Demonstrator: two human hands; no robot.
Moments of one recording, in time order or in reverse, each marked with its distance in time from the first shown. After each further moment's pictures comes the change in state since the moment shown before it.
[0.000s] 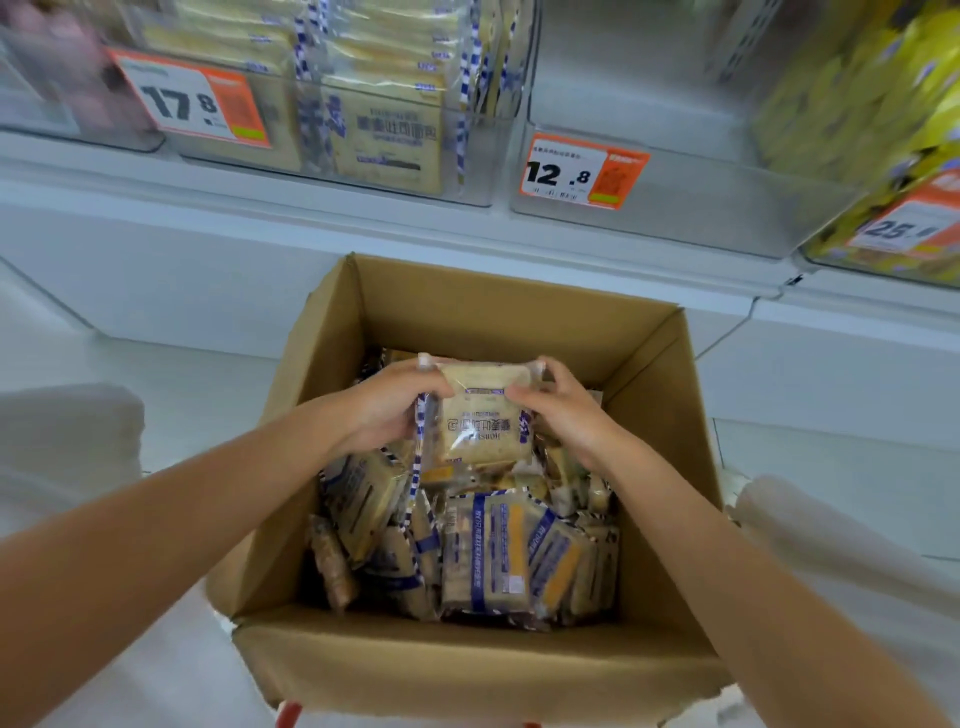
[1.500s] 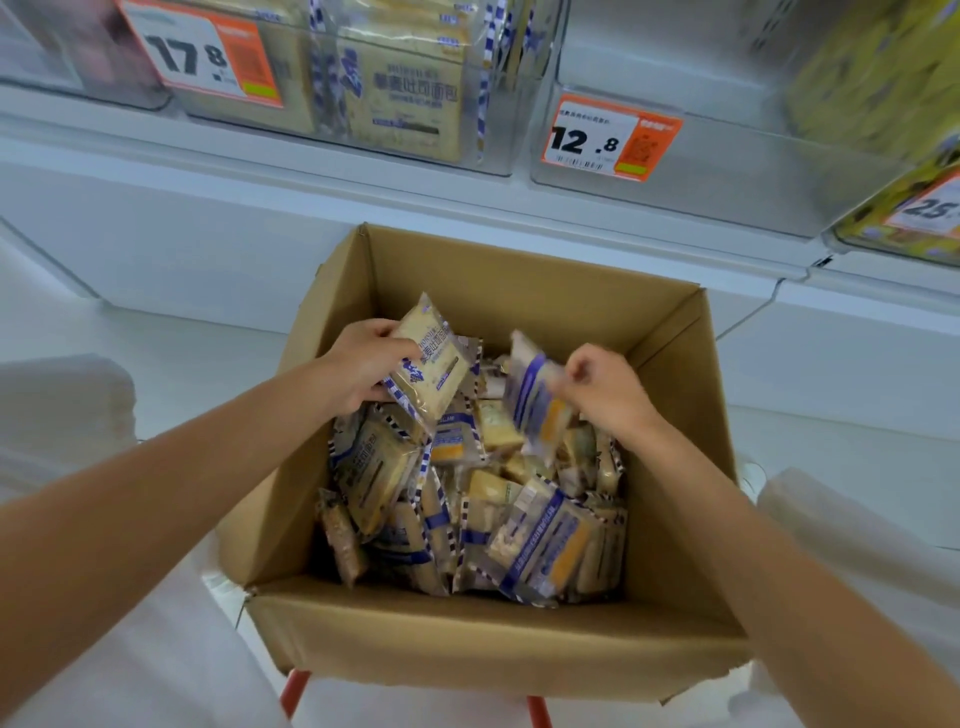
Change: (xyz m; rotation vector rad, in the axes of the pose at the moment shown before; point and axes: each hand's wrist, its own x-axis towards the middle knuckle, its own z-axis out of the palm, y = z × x) left_hand 0.001 -0.002 -0.031 0.086 0.382 -0.006; right_hand -0.002 0.007 -0.023 -0.567 0.263 -0.235
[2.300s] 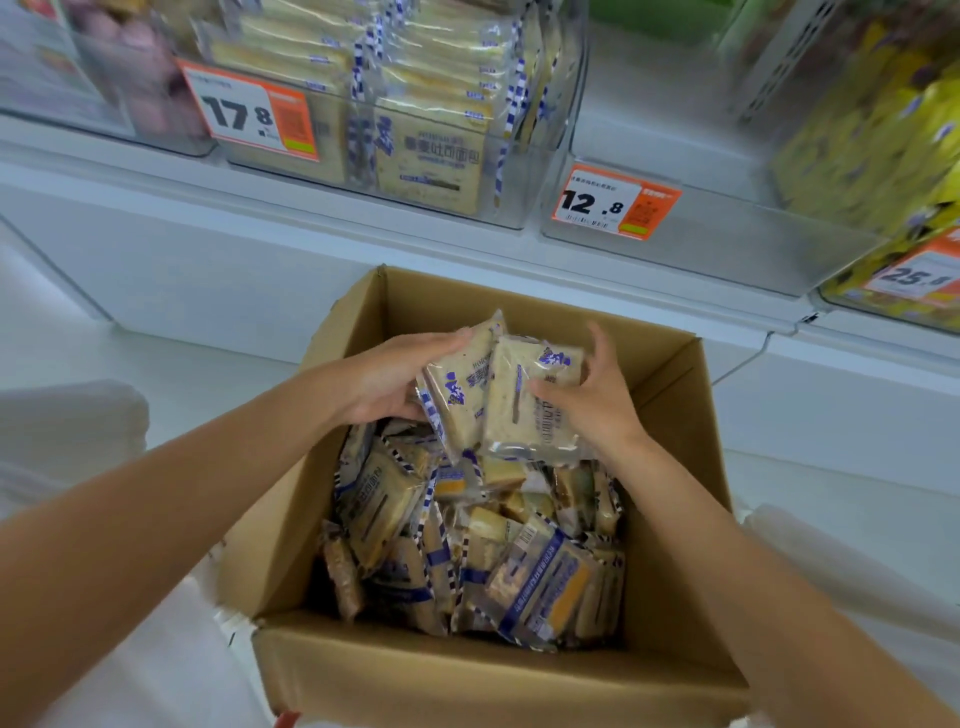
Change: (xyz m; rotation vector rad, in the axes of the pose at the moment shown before) left_hand -0.017 0.032 -0.006 0.005 -0.473 0.138; right_hand -0.006 -0.057 -0.005 0.431 0.031 0.045
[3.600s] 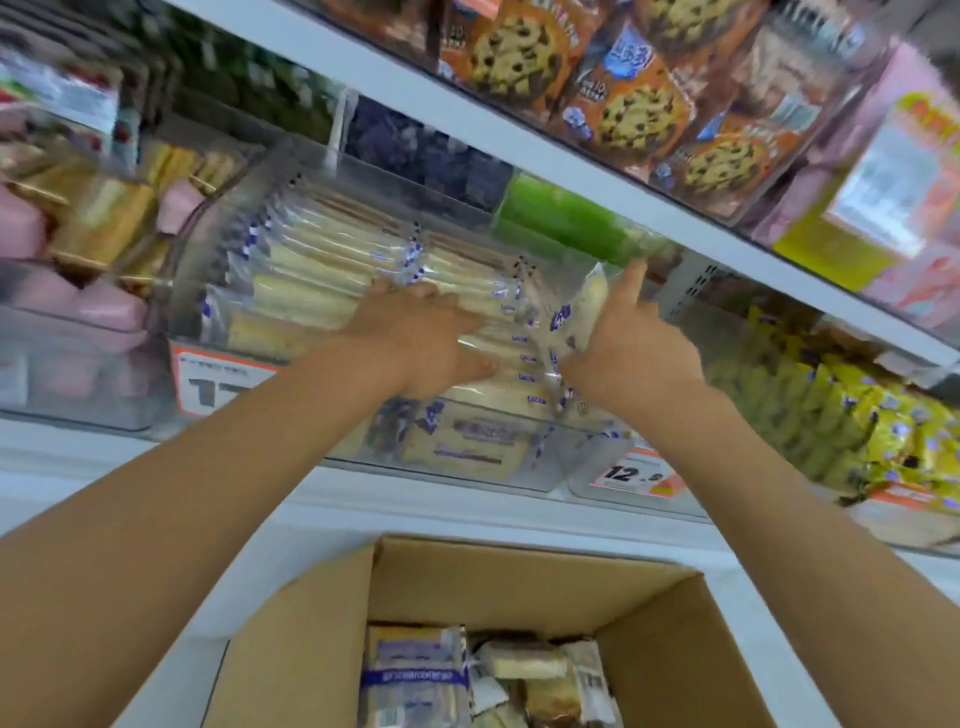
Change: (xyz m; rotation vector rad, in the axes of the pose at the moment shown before) left_hand 0.067 0.215 -0.148 1.534 0.473 0.513; right_hand 0.113 -0.268 0.037 -1.230 0.577 -0.081
